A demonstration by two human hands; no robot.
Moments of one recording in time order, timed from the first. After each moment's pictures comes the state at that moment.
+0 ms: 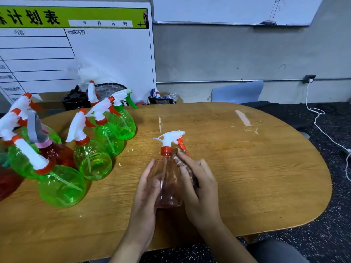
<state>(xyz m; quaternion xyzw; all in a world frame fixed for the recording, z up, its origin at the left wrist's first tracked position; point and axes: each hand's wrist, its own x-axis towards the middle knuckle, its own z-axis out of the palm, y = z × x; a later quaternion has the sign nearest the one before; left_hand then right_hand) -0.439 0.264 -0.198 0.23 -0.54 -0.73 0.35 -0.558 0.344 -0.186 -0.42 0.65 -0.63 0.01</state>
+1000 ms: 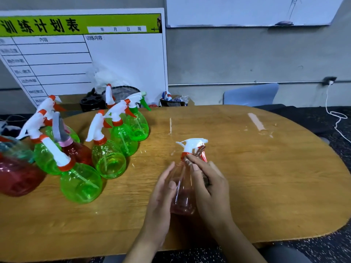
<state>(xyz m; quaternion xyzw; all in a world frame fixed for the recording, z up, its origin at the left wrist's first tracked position) -0.441 0.263 -0.206 0.26 -0.57 -0.69 0.35 -0.560 0.335 -0.184 -0.40 0.66 -0.63 0.02</state>
